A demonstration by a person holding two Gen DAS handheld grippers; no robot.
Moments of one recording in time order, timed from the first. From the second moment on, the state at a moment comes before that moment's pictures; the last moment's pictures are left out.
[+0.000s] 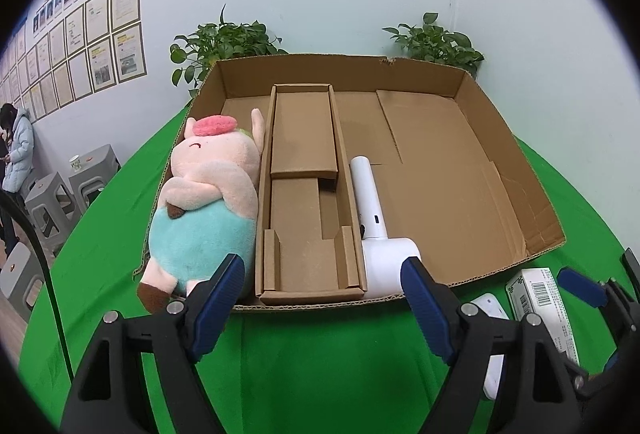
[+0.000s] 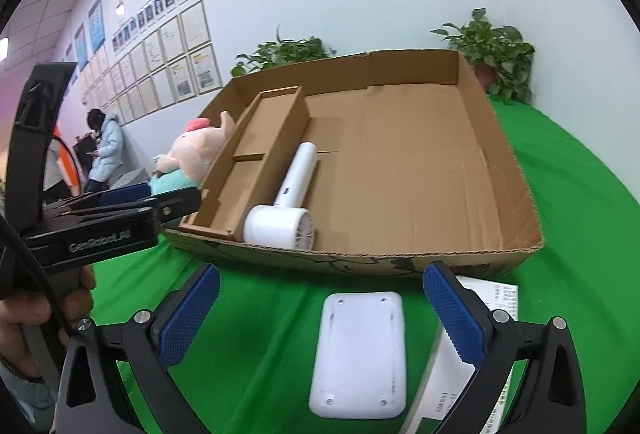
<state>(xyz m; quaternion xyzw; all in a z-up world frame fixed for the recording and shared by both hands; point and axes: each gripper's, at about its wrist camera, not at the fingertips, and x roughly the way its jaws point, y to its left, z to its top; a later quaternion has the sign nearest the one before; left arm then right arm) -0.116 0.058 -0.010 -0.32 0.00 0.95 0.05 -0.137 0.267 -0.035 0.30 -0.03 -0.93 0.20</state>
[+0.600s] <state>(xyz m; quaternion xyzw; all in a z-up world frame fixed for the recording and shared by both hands) -0.107 0.075 -0.040 -0.38 -0.01 0.92 0.14 -0.152 0.278 -0.101 0.42 0.01 -0.89 0.18</state>
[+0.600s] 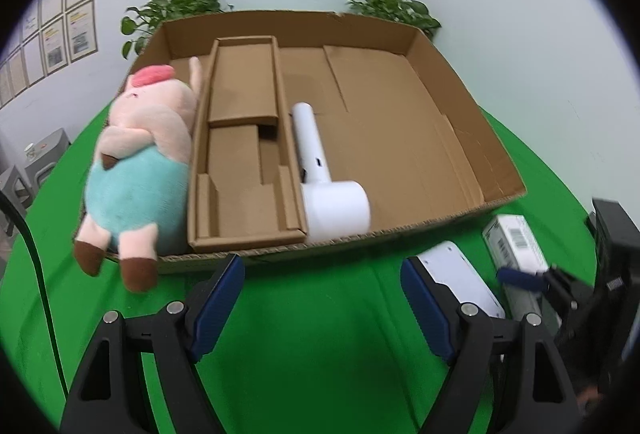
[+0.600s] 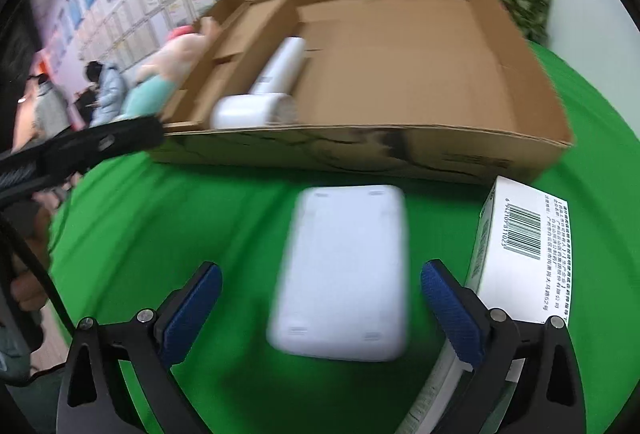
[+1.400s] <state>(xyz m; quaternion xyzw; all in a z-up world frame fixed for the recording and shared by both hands) -0.112 0.085 -0.076 -0.45 -0.08 0.86 0.24 -0.120 0.233 -0.101 0.43 0.04 -0.87 0.24</state>
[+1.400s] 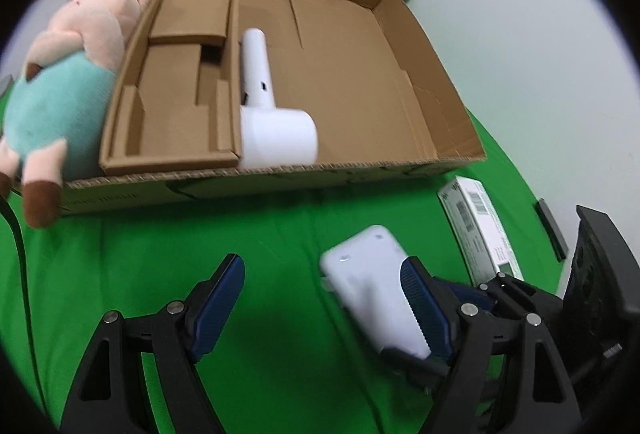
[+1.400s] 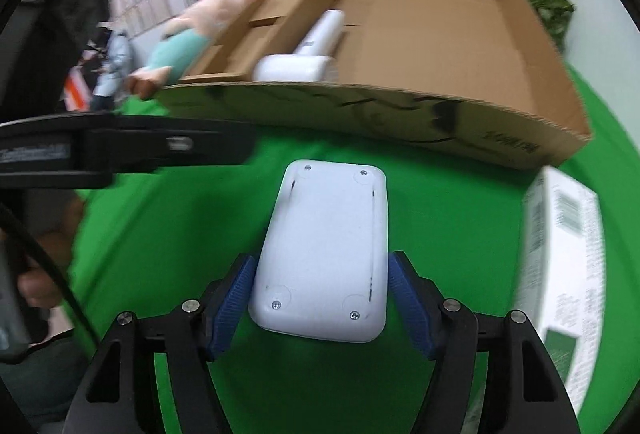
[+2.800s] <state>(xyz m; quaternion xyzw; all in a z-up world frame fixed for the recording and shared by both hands) -0.095 0.087 -0.086 -0.48 -0.16 0.81 0.29 -0.084 0.233 -0.100 0.41 -0.02 -0.87 0.26</state>
